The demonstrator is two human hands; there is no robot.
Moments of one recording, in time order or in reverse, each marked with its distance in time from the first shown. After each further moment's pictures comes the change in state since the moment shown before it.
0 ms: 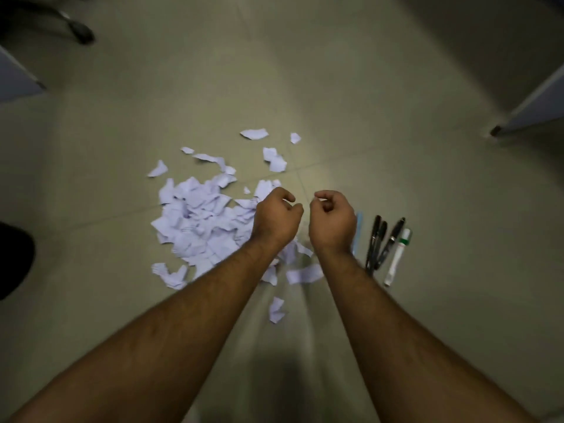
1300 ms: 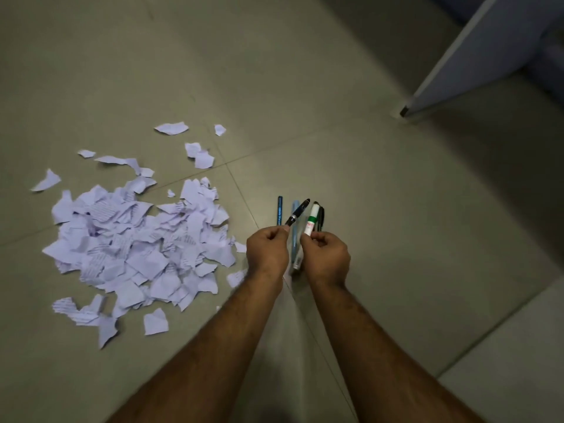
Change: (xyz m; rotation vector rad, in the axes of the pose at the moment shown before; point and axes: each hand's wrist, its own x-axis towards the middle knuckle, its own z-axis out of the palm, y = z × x) left_hand -0.051 -0.005 0.109 -0.513 -0.058 -0.328; right_hand -0.007 0.070 -0.083 -0.150 0.181 0.290
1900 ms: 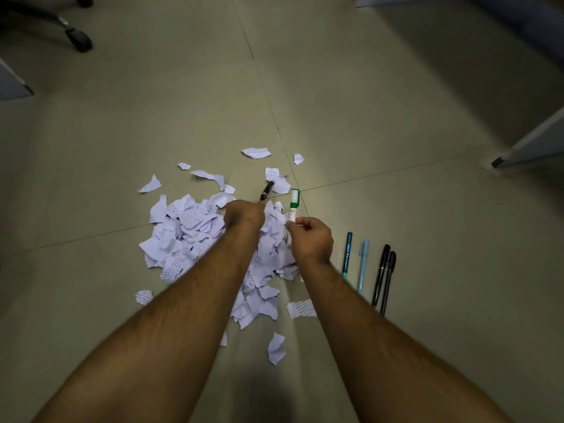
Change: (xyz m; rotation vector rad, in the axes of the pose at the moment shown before) left_hand 0.141 0.094 -0.126 0.221 0.300 -0.118; right_hand -0.016 -0.076 0.147 0.082 -0.311 -0.120
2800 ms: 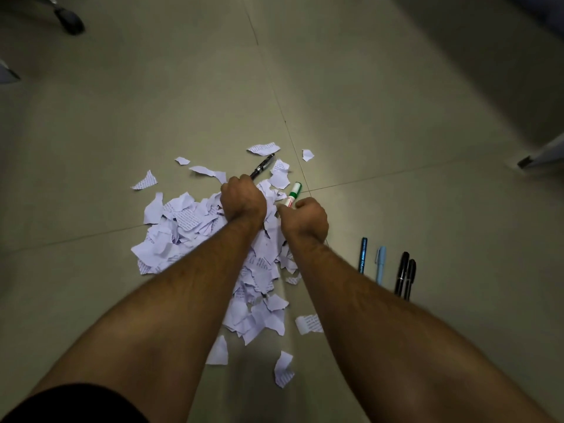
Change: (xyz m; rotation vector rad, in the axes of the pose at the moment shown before) left_hand 0.055 0.008 0.014 0.704 0.306 0.489; right_hand 0.043 -0.022 0.050 -0.413 0.013 -0.079
